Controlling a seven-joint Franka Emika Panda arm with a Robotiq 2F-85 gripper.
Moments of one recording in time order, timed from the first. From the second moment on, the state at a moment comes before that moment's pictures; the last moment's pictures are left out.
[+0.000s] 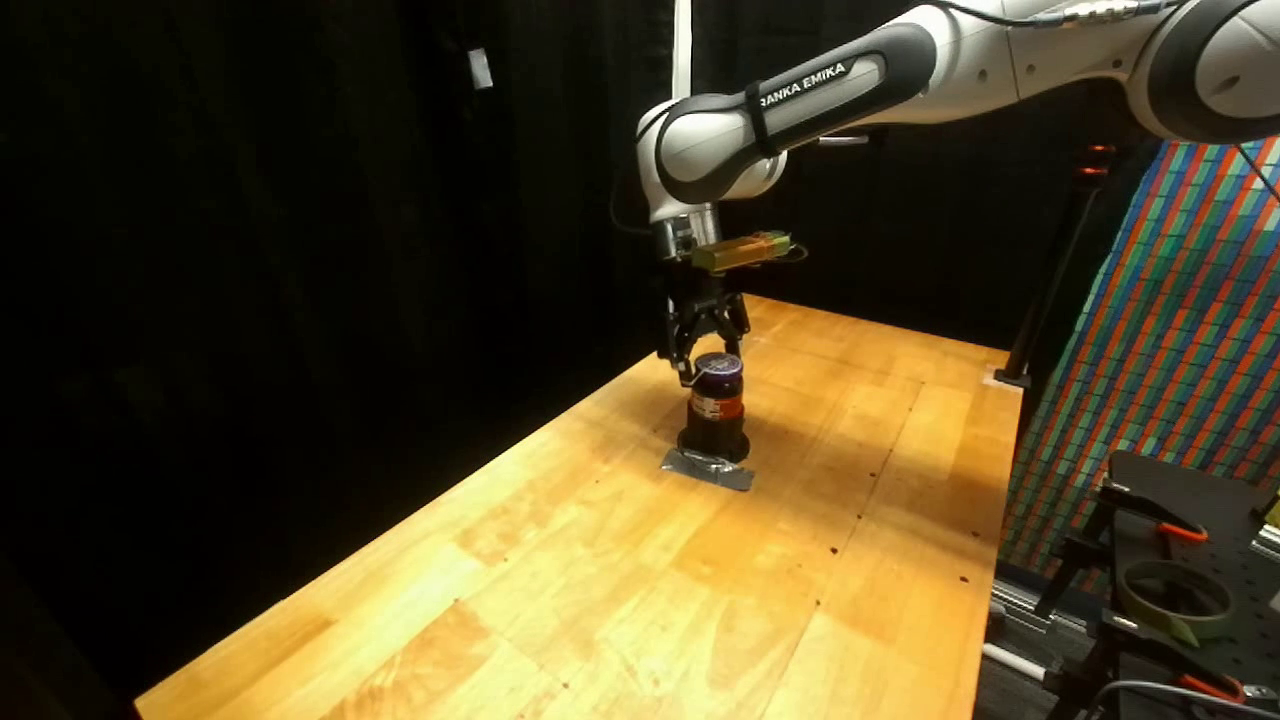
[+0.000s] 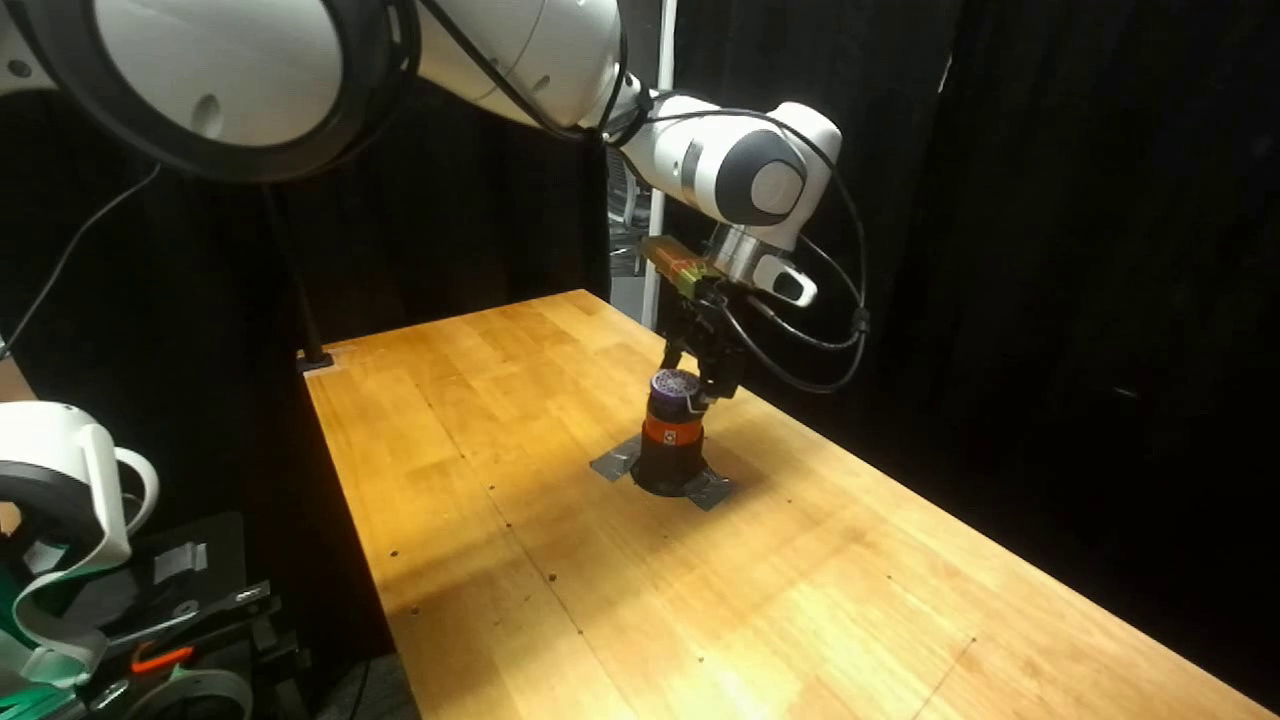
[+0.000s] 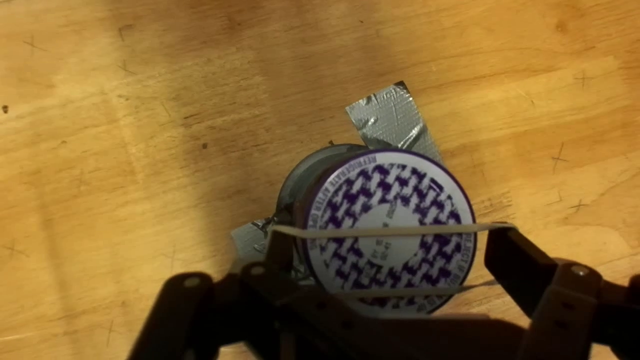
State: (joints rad) arm 0.08 0.92 0.05 -1.07 0.09 1.68 0.30
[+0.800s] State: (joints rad) arm 0.11 0.92 0.01 -1.07 0.08 1.76 0.39
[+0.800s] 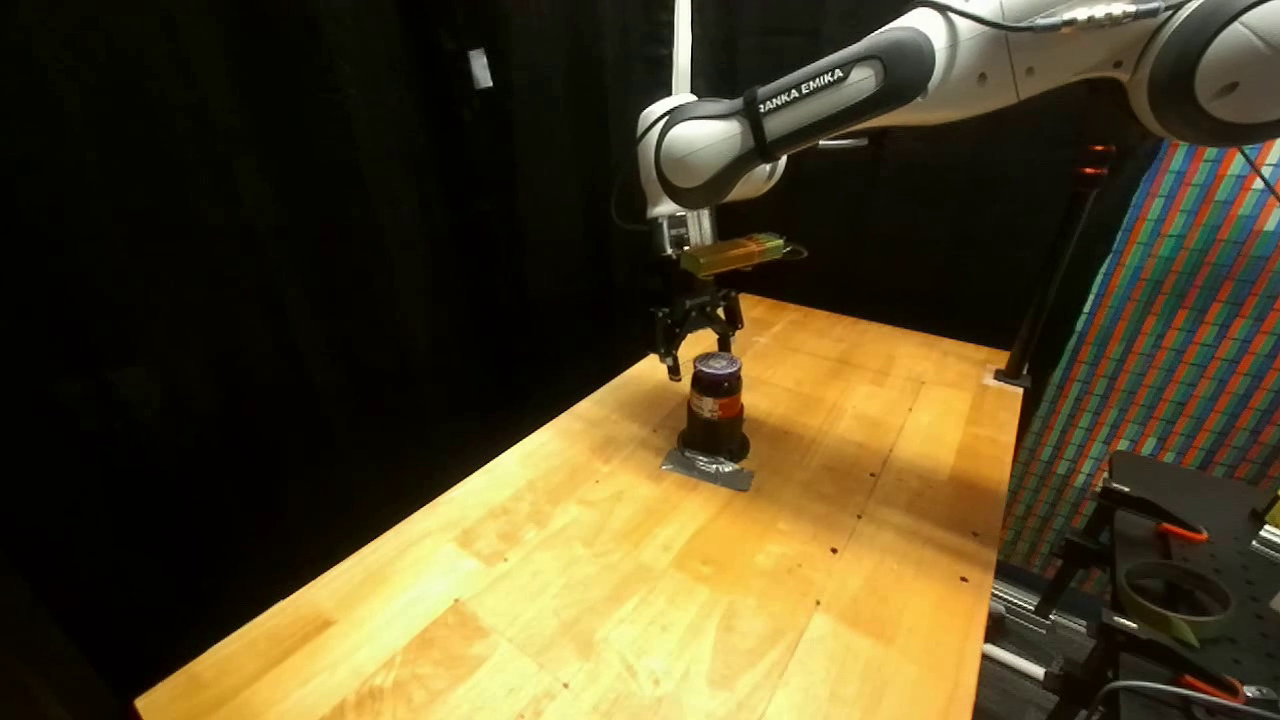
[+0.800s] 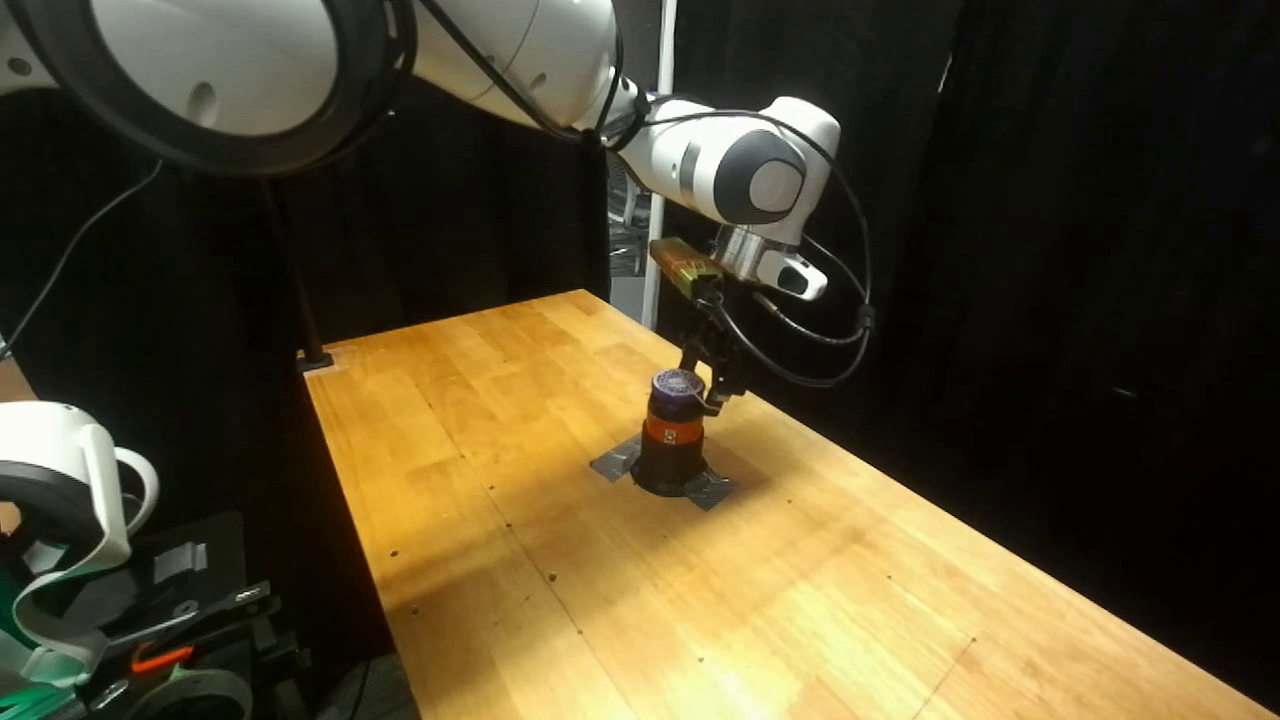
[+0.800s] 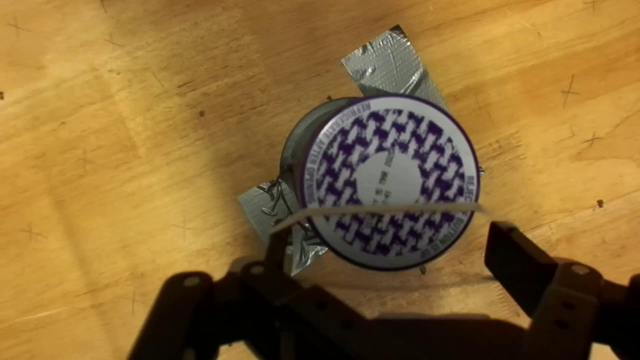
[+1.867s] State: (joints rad) arm 0.13 0.79 0.01 -1.30 0.08 1.86 0.37
